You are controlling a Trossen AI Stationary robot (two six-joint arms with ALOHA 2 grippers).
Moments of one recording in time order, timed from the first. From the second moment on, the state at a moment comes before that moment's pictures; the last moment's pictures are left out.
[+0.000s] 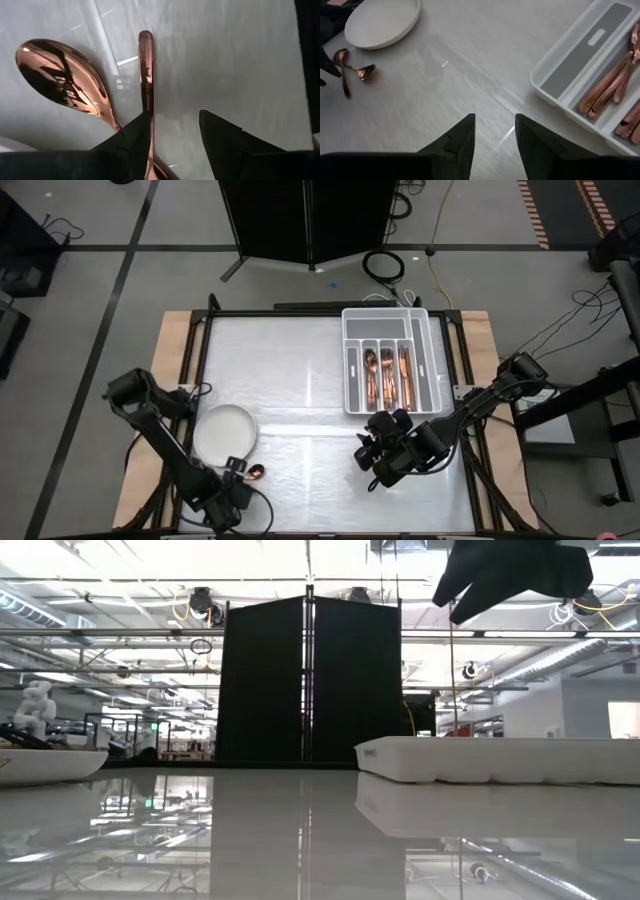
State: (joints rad) left arm -0.95 1.74 1.06 -0.73 -0.07 -0.64; right arm 0.58 1.62 1.25 -0.81 0.69 1.37
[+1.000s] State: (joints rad) left arm -0.94 1.75 0.99 -0.68 -0.05 -0.59; right arm 0.58 1.62 1.25 -0.80 0.68 1.35
